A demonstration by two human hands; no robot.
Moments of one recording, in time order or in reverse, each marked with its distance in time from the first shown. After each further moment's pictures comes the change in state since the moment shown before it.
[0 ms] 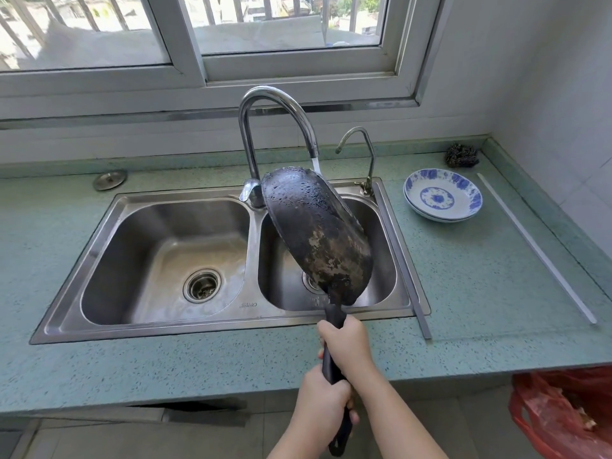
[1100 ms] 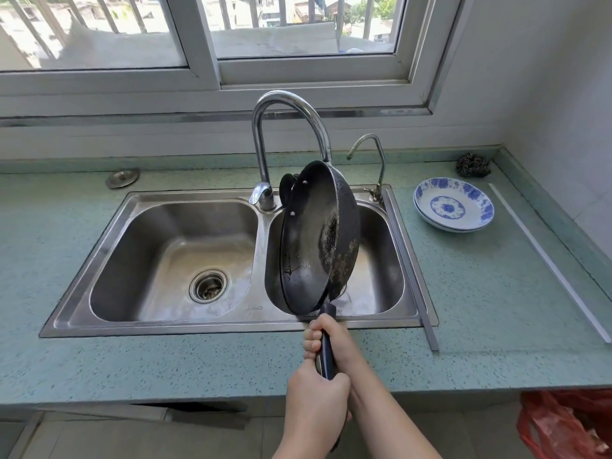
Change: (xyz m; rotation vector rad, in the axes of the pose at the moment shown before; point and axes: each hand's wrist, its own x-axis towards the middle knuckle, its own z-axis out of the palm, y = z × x) left_hand -0.015 0.031 -0.004 0.252 0.306 0.029; right_hand 0.016 -0.003 0.020 0.682 -0.415 0.315
